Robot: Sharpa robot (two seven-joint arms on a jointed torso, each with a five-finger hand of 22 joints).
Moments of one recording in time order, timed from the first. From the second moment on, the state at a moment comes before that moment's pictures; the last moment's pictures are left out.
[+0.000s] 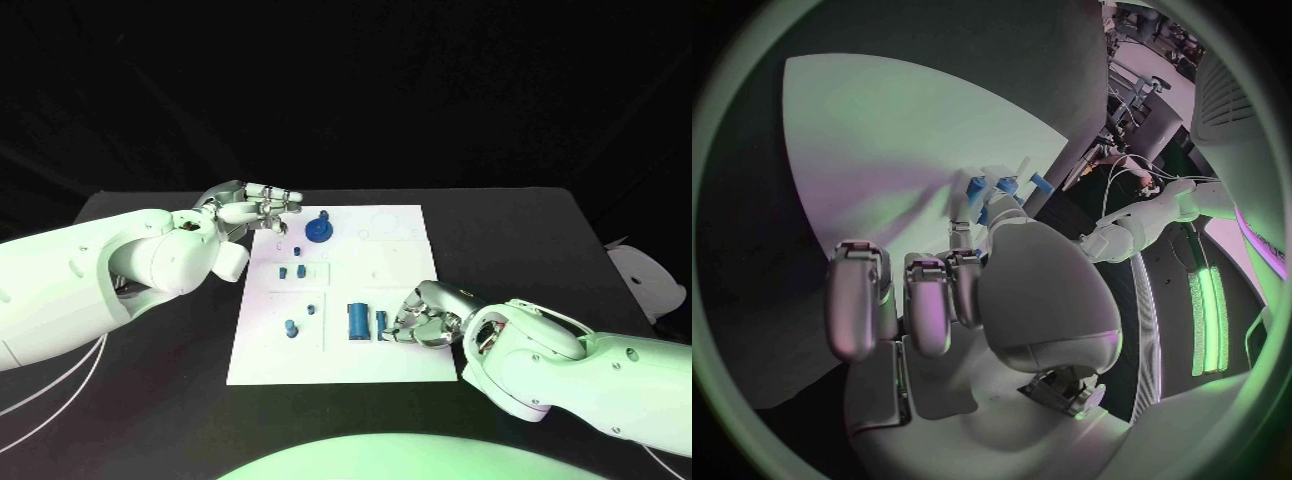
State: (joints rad) left arm 1.20 -0.93 -0.01 1.59 -0.11 -0.31 0.06; left_hand 1.46 -0.17 0.50 0.08 0.23 1.04 0.18 0.12 0.10 1.08 0.10 0.29 0.19 1.17 0.03 0.96 0.49 0.17 1.03 0.11 0.79 0.96; right arm 1.00 -0.94 -0.13 1.91 -1.35 -0.43 -0.51; right_hand 1.27 -0.06 -0.02 0.24 0.37 1.17 0.03 0.22 0.47 1.47 -0.03 1.44 1.31 1.47 -0.09 1.56 1.31 0.05 1.47 0.03 1.38 1.31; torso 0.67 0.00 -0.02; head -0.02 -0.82
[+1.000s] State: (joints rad) left arm 1.20 -0.93 -0.01 1.59 -0.11 -0.31 0.06; left_hand 1.46 -0.17 0.50 0.08 0.23 1.04 0.18 0.12 0.10 1.08 0.10 0.29 0.19 1.17 0.03 0.96 0.49 0.17 1.03 0.11 0.79 0.96; right arm 1.00 -0.94 -0.13 1.89 -1.40 -0.44 -0.49; right_hand 1.28 -0.06 -0.03 0.24 0.36 1.17 0.04 0.22 0.47 1.47 -0.03 1.43 1.31 1.47 -0.09 1.56 1.31 0.05 1.47 0.03 1.36 1.31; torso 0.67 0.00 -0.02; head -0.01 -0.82
